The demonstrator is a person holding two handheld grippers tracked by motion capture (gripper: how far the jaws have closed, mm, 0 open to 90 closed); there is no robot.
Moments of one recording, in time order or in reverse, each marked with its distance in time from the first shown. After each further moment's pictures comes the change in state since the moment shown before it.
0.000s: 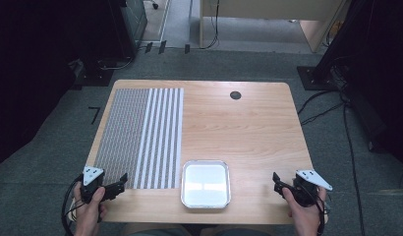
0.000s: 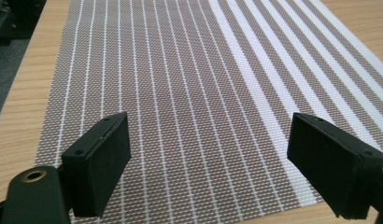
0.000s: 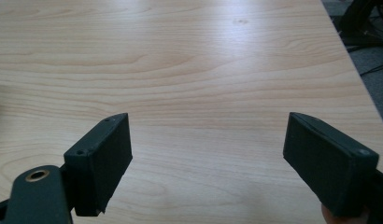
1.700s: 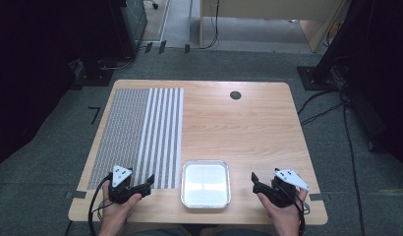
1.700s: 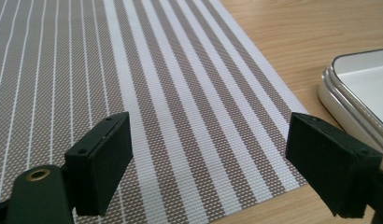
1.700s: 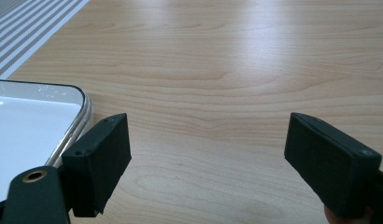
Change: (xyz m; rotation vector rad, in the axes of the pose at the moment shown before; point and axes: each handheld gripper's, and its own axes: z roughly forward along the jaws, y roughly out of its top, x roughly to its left) left arm -0.074 0.006 0.010 -0.027 -0.125 0.073; right arm 0.062 0.005 -0.002 -0.036 0.100 -0.032
